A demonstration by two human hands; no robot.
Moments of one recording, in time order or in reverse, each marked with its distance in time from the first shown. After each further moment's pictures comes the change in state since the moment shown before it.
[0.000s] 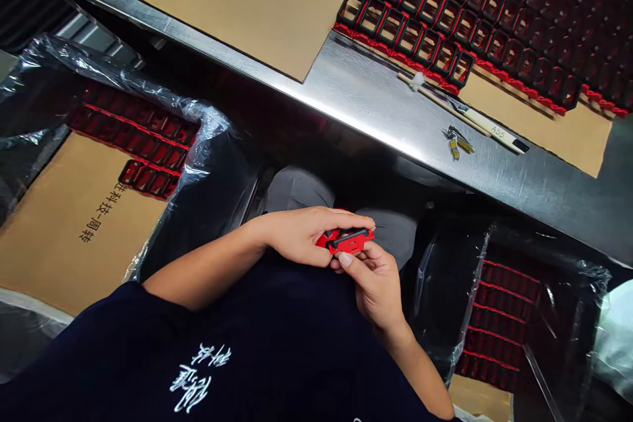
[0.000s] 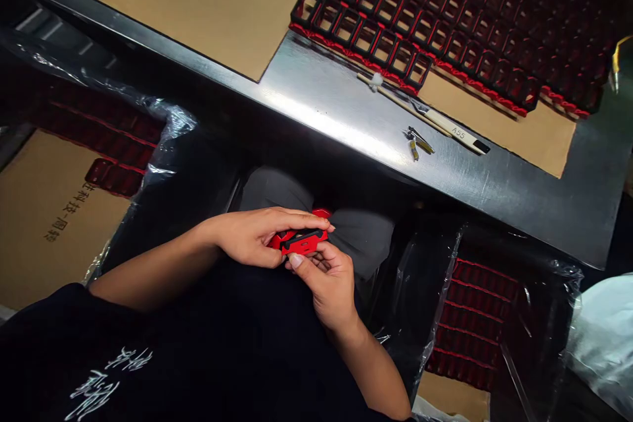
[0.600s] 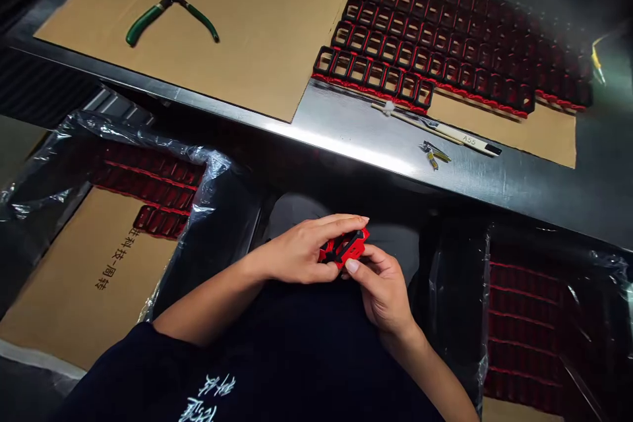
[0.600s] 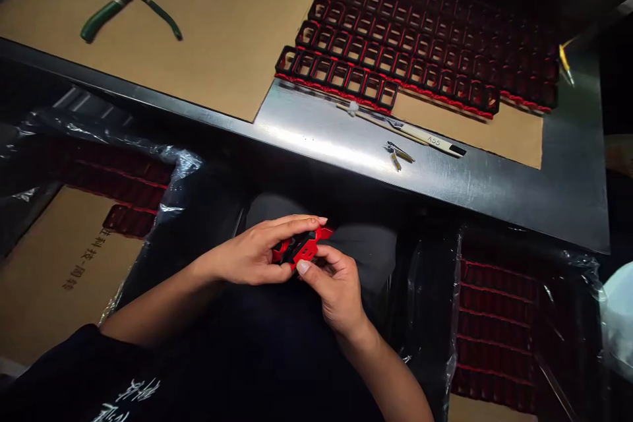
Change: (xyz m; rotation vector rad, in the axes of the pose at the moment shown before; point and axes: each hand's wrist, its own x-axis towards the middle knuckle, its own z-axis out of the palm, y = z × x) left_hand -0.005 0.010 0.003 0.249 0.229 0.058; right_hand 0.012 -0.009 0.004 0.058 -0.029 -0.116
